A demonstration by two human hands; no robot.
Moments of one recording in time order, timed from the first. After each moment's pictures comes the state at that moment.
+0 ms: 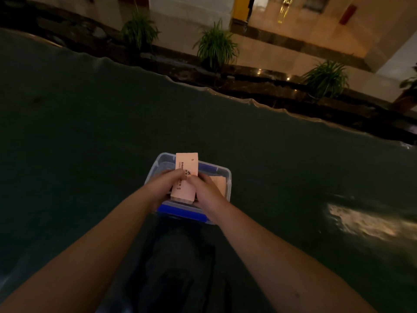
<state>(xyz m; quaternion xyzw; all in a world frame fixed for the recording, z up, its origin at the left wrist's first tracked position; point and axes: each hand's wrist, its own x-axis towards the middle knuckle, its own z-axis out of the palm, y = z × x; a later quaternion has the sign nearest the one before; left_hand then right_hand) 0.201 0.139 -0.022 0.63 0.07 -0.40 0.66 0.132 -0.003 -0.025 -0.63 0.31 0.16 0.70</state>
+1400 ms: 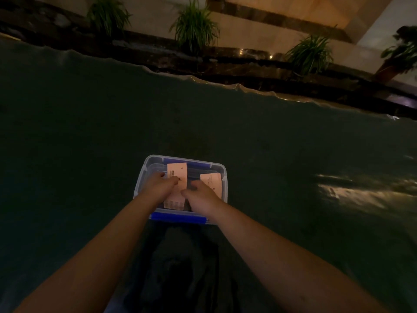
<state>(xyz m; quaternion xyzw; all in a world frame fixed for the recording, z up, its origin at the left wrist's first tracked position) 0.230 0.109 -0.053 0.82 0.07 -0.33 0.46 0.144 -0.018 -0.042 -0.75 0.29 0.23 0.55</state>
